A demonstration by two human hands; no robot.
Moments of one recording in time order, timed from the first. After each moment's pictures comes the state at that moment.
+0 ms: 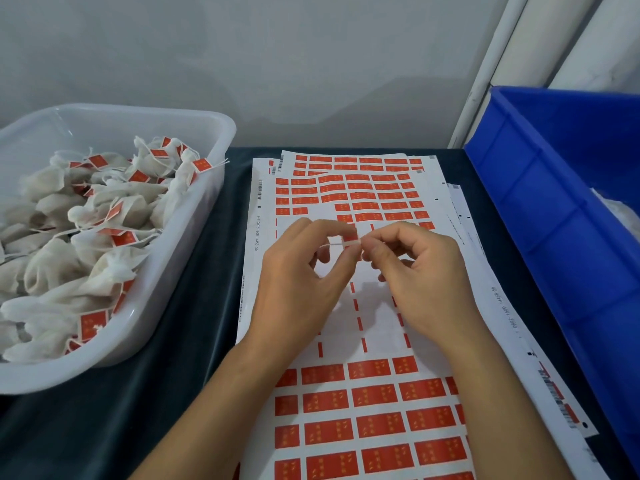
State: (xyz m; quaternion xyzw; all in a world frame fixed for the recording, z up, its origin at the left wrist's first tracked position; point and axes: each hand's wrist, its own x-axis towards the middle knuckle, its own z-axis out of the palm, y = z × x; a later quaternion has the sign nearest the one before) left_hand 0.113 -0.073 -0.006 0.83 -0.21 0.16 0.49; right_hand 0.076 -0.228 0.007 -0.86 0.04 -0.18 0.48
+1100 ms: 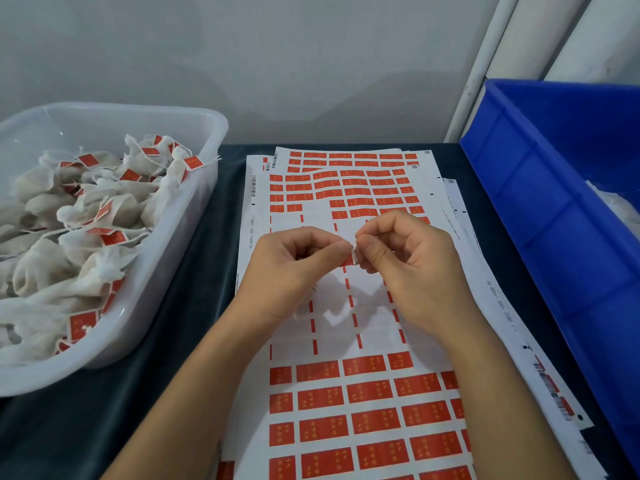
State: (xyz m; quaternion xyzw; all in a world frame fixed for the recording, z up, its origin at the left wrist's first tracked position) left_hand 0.125 -0.063 0.003 0.75 -0.14 -0.09 0.64; right_hand 0.075 -0.232 0.009 -0.82 -0.01 -0.17 0.54
